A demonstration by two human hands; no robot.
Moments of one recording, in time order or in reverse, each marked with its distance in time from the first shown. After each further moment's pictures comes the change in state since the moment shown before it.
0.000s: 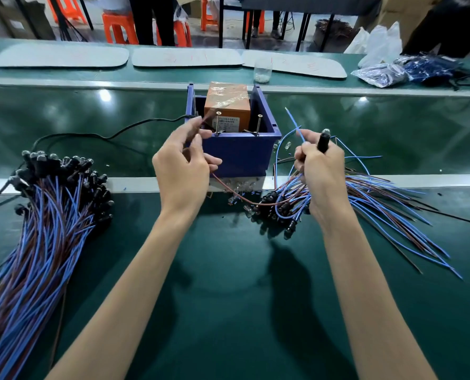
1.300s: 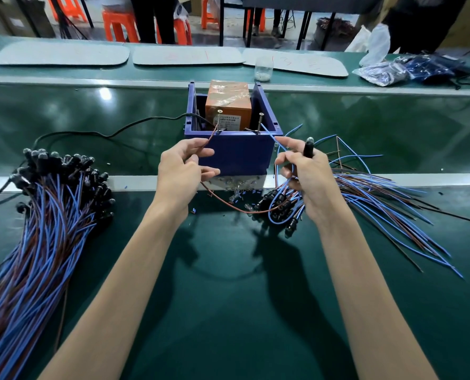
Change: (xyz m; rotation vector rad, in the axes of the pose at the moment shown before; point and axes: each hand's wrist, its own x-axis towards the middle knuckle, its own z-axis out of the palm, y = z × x) left_hand 0.011 -0.020 -0.008 -0.053 -0.178 -0.351; right_hand 0.003 0.014 0.000 0.078 -0.243 0.134
